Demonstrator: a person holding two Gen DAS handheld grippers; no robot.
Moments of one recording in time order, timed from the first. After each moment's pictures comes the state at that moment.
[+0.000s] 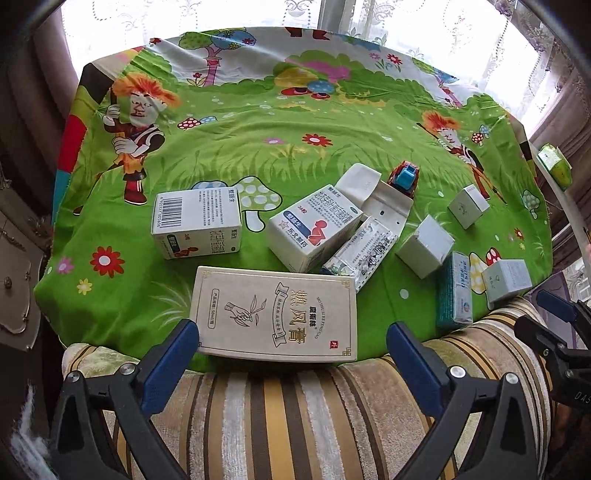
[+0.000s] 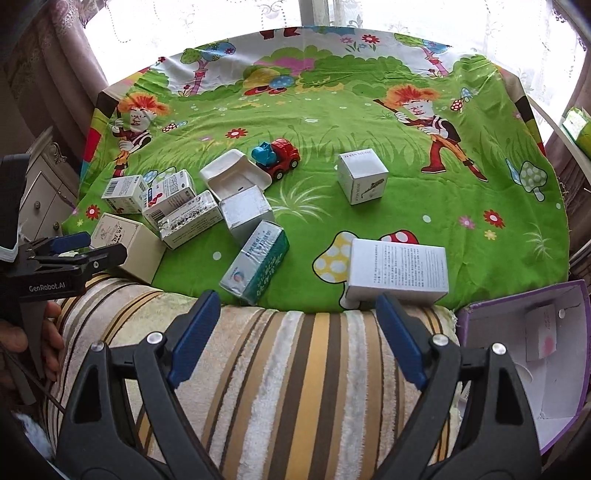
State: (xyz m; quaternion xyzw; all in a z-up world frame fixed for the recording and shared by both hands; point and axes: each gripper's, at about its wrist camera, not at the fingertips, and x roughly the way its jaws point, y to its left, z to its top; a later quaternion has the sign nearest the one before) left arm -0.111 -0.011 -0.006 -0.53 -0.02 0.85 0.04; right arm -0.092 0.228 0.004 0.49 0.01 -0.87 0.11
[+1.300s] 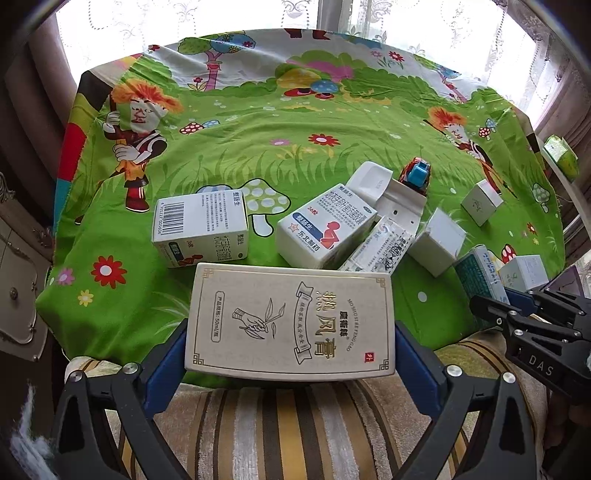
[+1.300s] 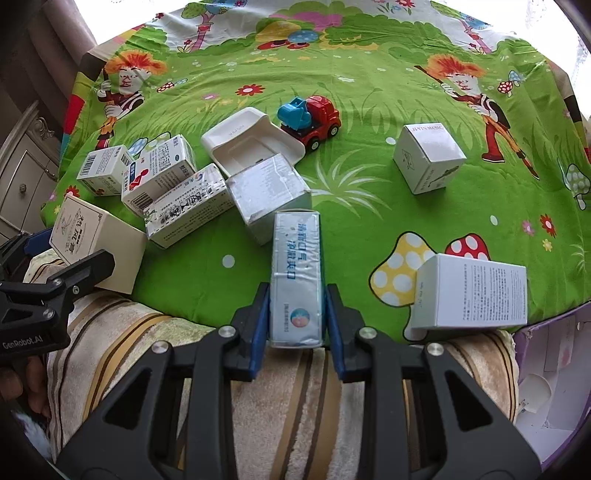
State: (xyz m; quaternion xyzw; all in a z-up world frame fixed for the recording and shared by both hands) left arm -0.112 -0.010 -0.013 -0.51 0.00 0.86 0.03; right arm -0.126 0.192 -0.036 0.54 0.02 -0.84 0.11
